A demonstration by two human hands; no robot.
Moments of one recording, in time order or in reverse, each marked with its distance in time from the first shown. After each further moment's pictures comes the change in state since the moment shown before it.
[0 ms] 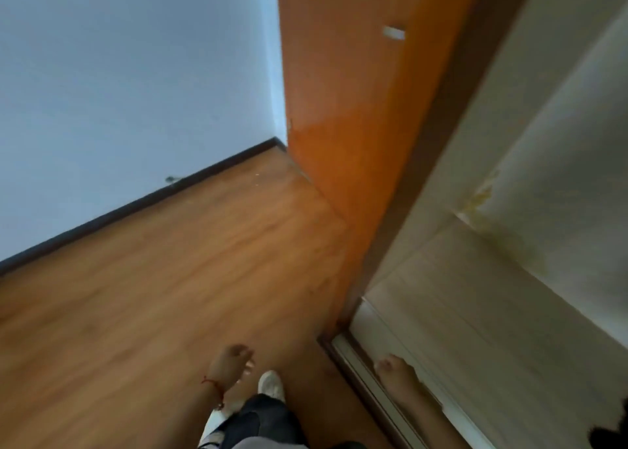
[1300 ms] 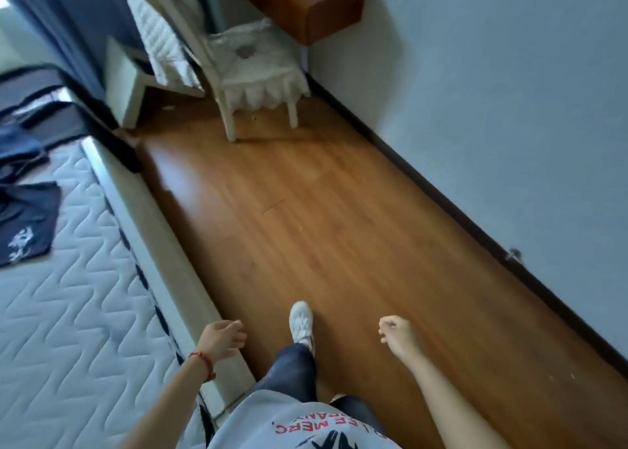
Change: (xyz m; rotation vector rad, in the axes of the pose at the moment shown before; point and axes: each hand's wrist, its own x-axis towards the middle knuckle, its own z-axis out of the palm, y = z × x) left_hand 0.027 -0.109 -0.266 -1.509 0.926 -0.630; right_hand 0.169 -0.573 0.323 -0.883 -0.740 -0.738
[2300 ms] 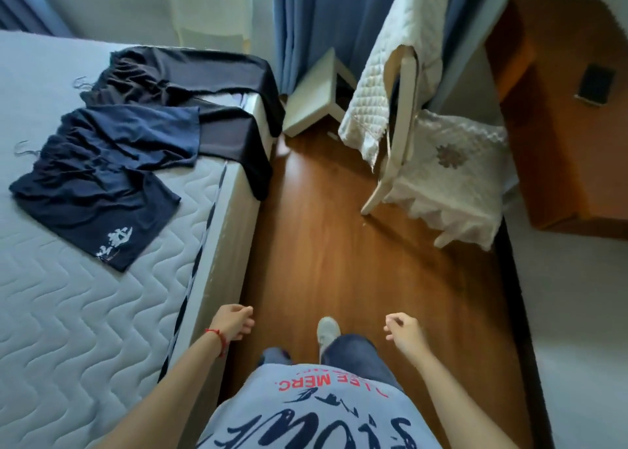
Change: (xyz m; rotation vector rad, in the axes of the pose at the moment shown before) left_hand 0.288 0.324 -0.226 -0.481 0.342 -0.194; right_hand 0.347 -0.600 0.145 -0.509 -0.319 -0.382
